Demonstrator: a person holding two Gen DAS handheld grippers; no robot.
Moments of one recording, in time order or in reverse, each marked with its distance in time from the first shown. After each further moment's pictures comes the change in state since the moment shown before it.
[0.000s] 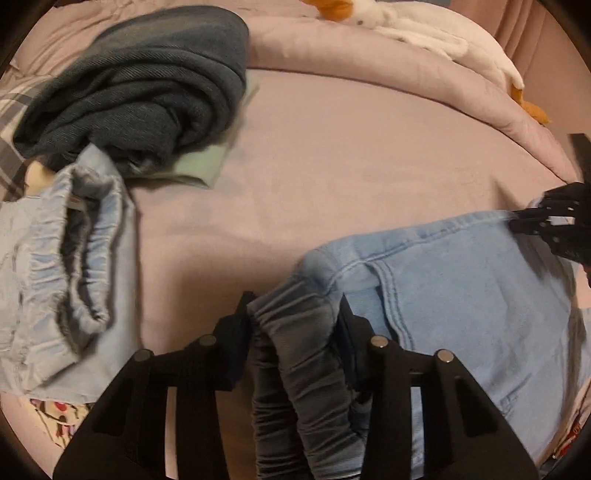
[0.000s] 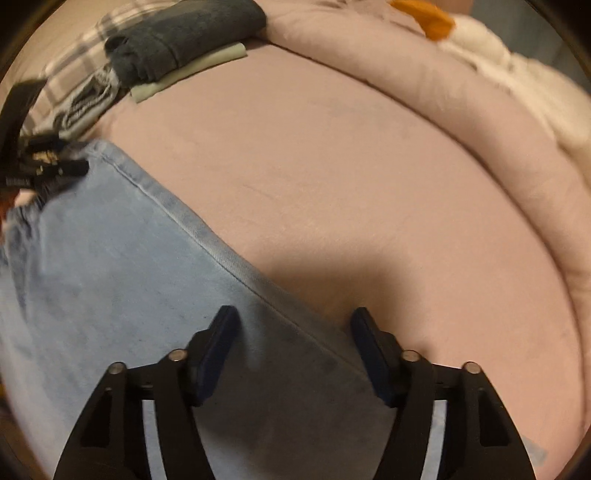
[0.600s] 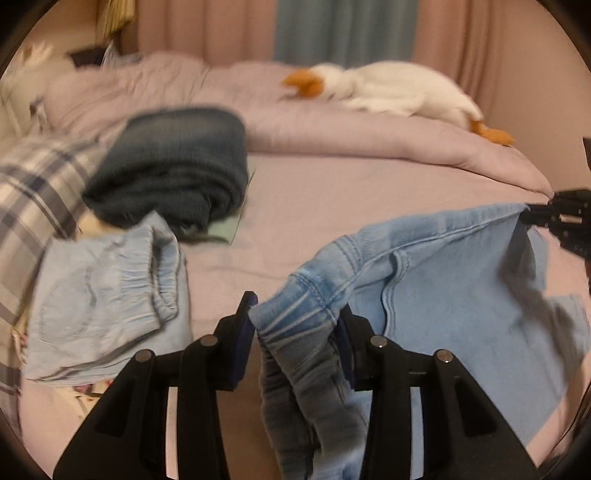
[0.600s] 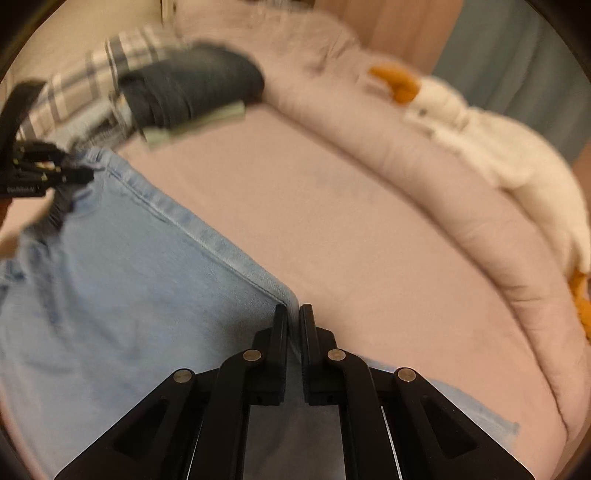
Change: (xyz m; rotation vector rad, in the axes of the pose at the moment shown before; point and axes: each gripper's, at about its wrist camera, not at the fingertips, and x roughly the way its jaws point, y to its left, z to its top) left arm -0.116 -0.025 -0.053 0.102 -0.292 -0.016; right arm -0.115 0.085 -0.041 -0.006 -0.255 -0.253
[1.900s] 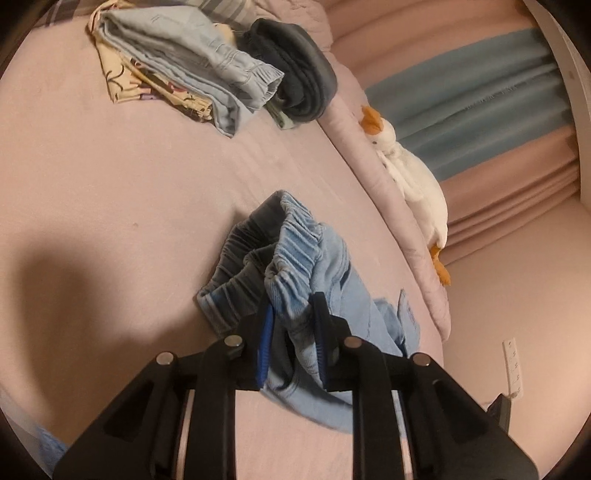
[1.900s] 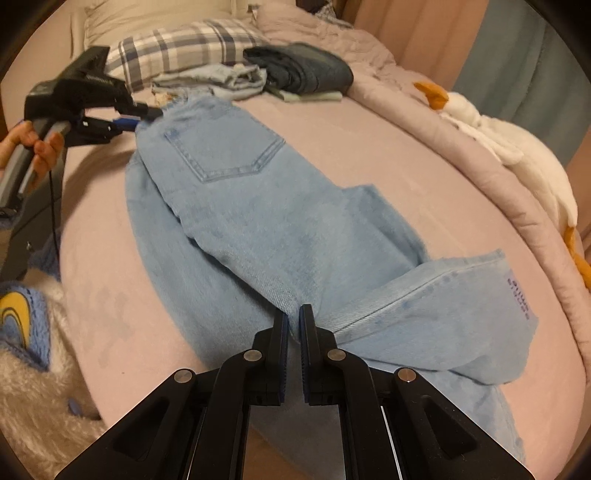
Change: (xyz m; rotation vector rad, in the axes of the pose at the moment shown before) left arm -0.060 0.051 -0.165 -0.856 -0.023 -0.318; right arm -0.070 0.131 -0.129 -0.053 0.002 0.058
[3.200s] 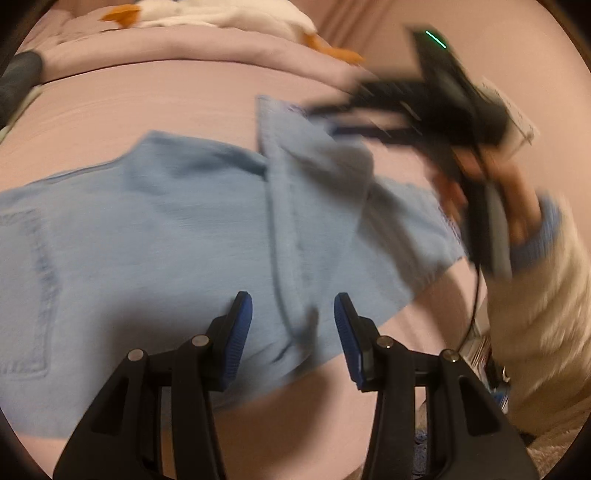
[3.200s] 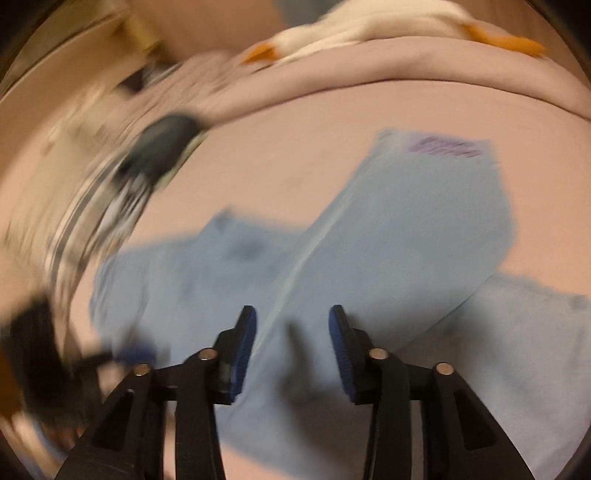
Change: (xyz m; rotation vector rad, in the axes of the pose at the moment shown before) left arm 0.157 -0.181 -0.176 0.818 0.477 -0.076; right arm 0.003 -0.159 -0.050 0.848 -0.023 0.087
